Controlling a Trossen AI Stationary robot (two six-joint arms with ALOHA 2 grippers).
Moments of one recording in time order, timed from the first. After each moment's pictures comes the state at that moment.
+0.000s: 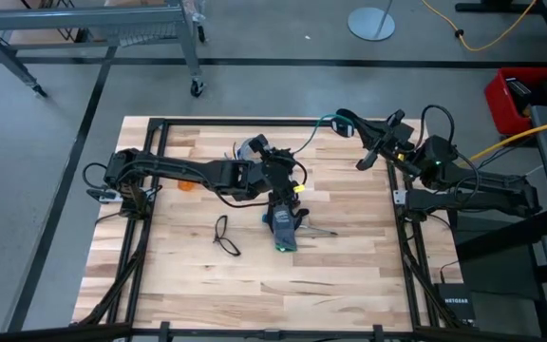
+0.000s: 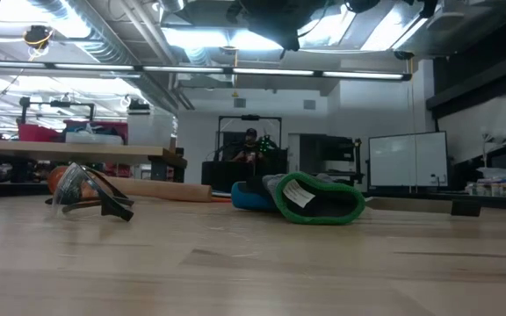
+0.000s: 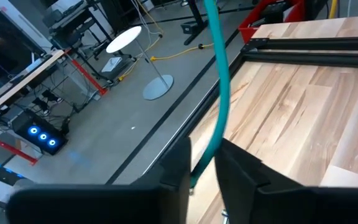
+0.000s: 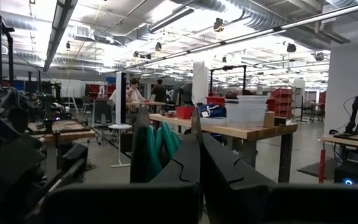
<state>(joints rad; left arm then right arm) -0.06 1.82 1.61 -0.34 -0.91 0.00 -0.20 0.65 0.61 0.39 0.35 -0.14</state>
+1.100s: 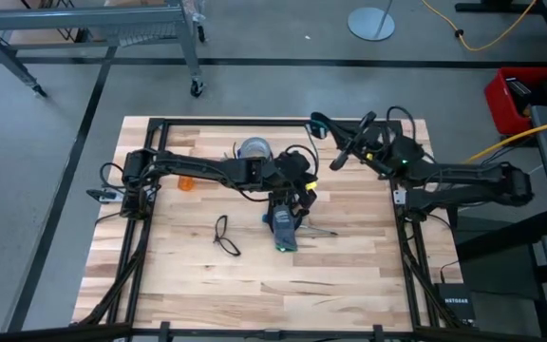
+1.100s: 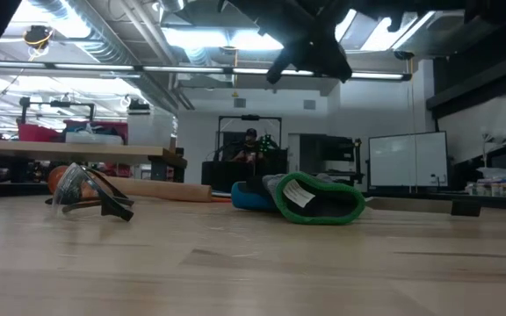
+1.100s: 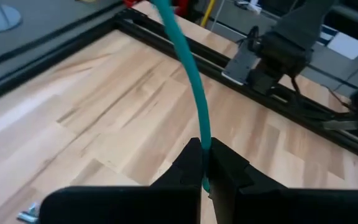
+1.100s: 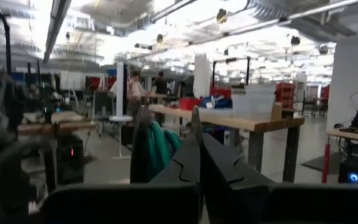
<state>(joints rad) 0.02 1.95 1.61 -0.16 -0.30 -0.42 -0.20 0.94 0.61 0.66 0.35 -0.14</state>
